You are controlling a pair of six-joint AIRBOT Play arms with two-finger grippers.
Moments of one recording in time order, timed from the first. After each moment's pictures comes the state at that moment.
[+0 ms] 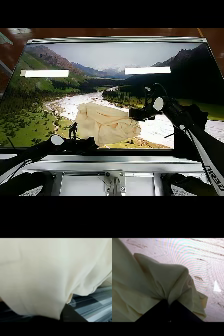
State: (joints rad) left arm -0.56 -1.18 0.33 0.35 -0.56 -1.44; right arm 0.33 -1.34 0.95 -1.21 0.91 1.69
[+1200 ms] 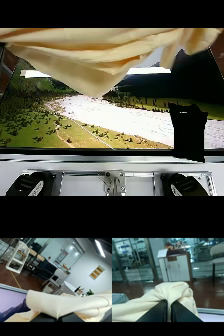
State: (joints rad) left arm -0.20 -0.52 1.09 0.57 -0.52 -1.43; right arm 0.33 -0.67 1.52 -1.49 0.65 1.69
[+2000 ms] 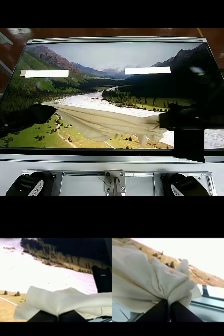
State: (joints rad) left arm -0.17 -0.55 0.86 1.04 -0.99 -1.72; right arm 0.33 -0.85 1.23 -1.40 1.61 1.81
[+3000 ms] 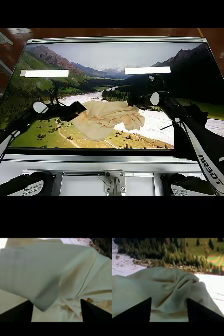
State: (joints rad) left arm -0.16 -1.25 0.81 0.86 -0.71 -1.64; right arm 0.33 -1.43 1.07 -1.26 0.65 1.81
